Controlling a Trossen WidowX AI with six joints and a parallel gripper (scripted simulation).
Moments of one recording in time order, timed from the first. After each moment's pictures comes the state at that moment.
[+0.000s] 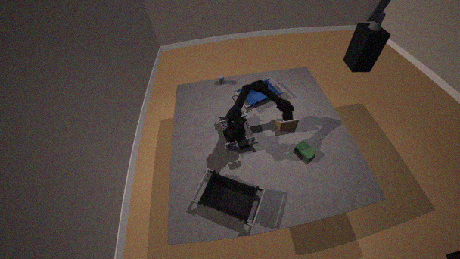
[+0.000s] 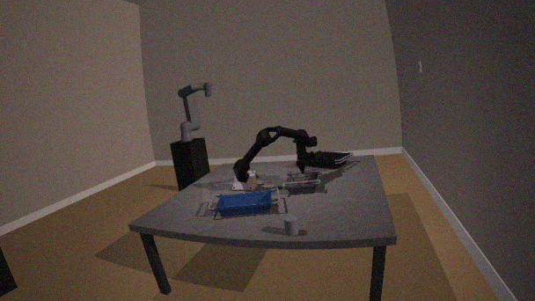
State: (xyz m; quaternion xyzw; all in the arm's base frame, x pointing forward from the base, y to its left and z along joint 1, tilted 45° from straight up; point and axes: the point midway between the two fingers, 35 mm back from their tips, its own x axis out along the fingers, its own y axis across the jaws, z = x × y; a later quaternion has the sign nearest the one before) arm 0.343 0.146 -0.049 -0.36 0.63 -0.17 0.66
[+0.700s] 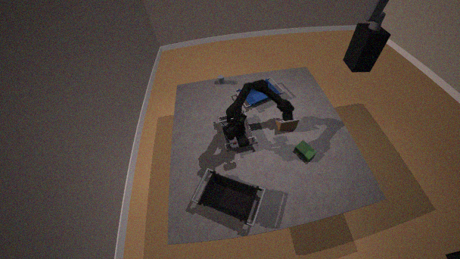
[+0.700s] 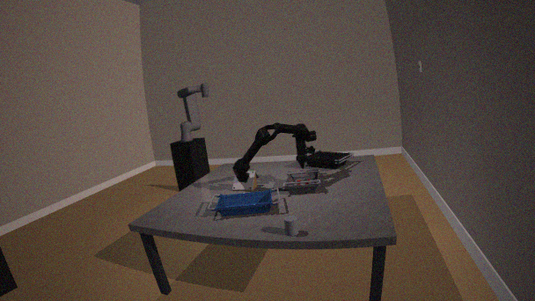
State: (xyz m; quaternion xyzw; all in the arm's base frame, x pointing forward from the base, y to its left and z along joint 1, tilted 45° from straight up) arm 0.338 0.172 -0.029 -0.36 0.63 -0.17 0.67
